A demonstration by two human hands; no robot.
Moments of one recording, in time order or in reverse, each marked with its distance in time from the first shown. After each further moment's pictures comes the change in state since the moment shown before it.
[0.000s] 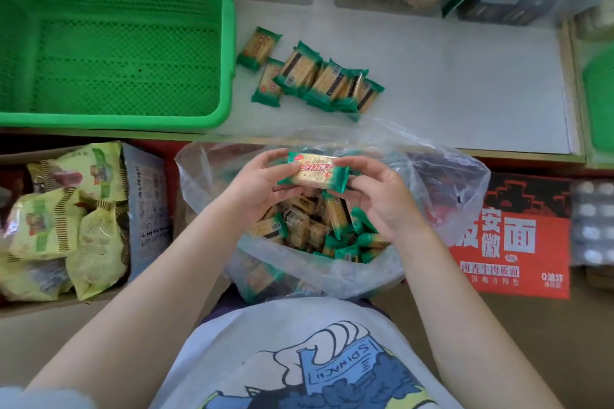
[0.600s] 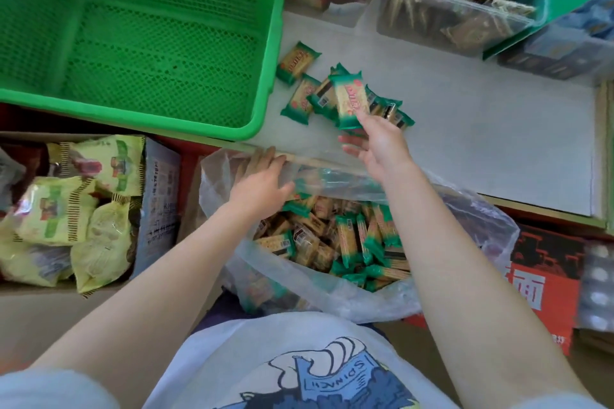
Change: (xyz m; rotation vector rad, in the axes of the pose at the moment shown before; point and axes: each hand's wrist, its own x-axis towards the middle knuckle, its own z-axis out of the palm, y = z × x) left_hand 0.060 0.002 -0.054 1.538 0.288 0.283; right_hand 0.130 -0.055 0.049 -0.151 0.270 0.109
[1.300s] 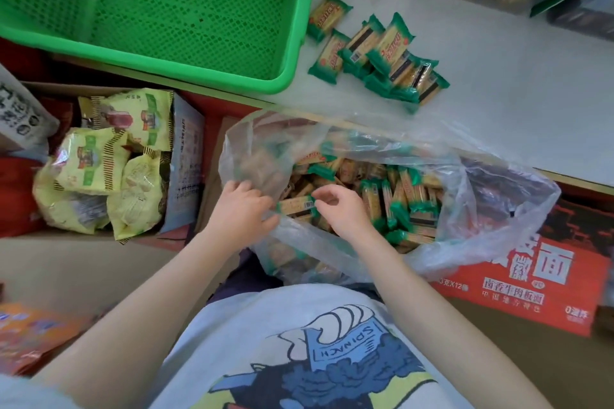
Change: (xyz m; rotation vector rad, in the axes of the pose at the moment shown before) left_hand -0.099 -0.083 0.056 0.313 0.073 0.212; right_hand -0.068 0.177 0.002 -0.862 -0.232 -0.070
